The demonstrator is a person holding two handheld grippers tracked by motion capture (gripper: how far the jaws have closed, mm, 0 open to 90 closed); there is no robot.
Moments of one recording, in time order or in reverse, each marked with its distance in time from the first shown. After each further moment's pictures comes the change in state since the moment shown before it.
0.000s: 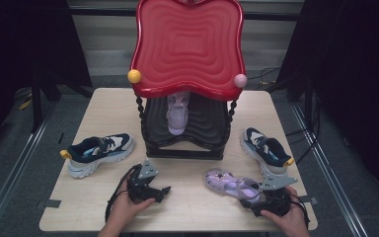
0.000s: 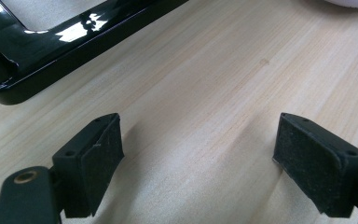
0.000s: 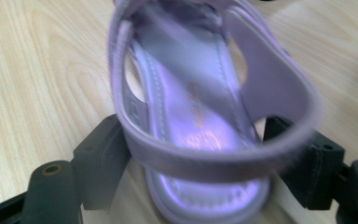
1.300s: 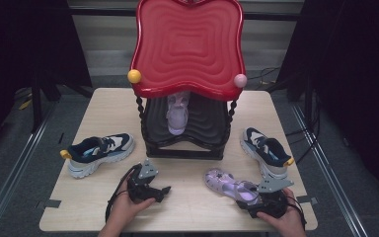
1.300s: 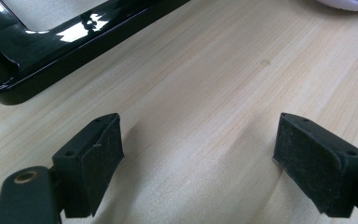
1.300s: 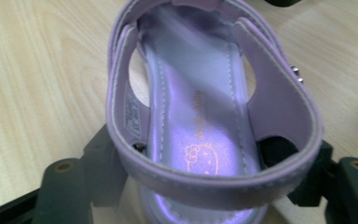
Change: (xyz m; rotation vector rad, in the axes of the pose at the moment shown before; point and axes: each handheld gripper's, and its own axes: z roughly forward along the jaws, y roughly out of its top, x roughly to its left) left arm 0.000 0.000 0.000 -0.001 0.002 -0.002; right arm 0.011 0.003 0.003 -0.004 -0.009 -0.010
